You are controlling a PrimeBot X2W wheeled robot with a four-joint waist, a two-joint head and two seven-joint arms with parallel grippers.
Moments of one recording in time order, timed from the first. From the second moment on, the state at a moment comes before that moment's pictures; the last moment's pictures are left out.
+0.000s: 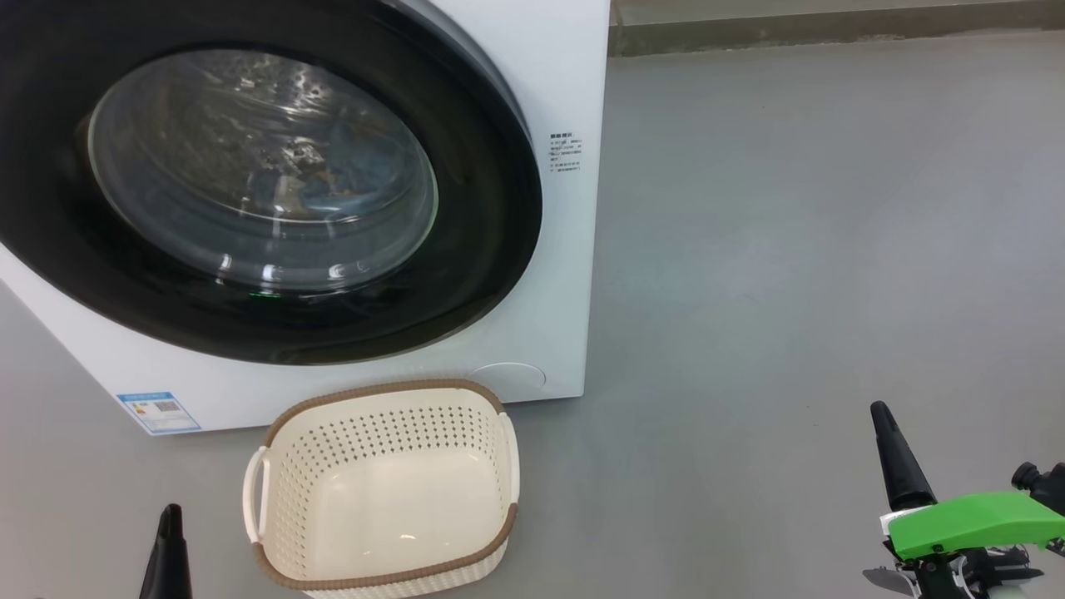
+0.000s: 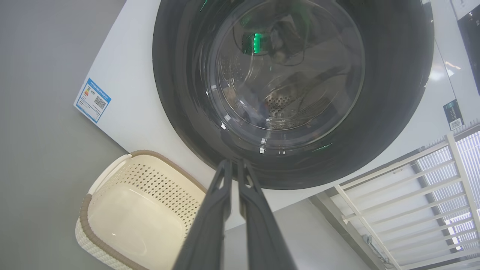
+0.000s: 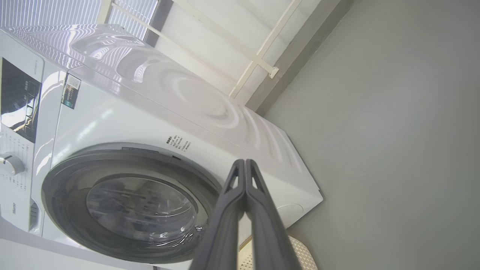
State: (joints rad) left arm 0.00 0.10 0.10 0.28 -1.02 -0.13 -0.05; right arm -0.05 -0.10 0.00 0.26 1.11 0.13 -0.07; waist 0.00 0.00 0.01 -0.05
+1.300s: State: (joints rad) left arm -0.05 0.06 0.10 0.28 -1.41 -0.13 0.05; right arm -0.05 -0.08 -0.07 0.27 1.45 0.13 0.03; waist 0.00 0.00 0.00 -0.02
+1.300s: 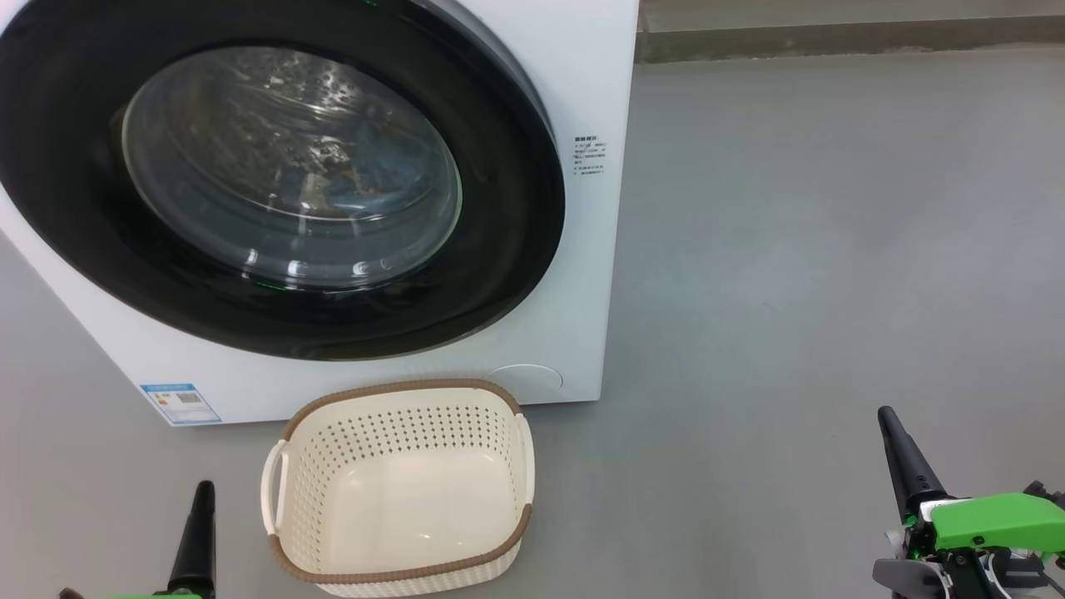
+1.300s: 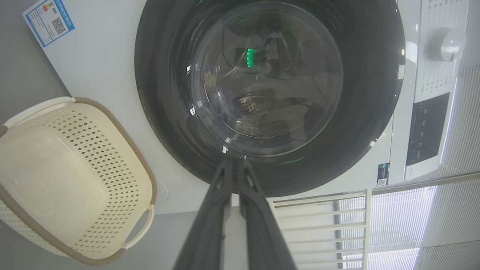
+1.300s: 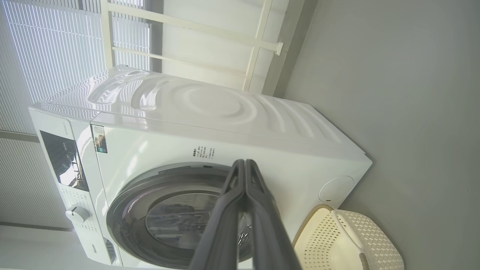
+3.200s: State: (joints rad) left arm -0.08 0.04 0.09 0.28 -1.60 -0.13 0.11; right arm -0.07 -0.06 -0.10 0.27 1.63 0.13 0.09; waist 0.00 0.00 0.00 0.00
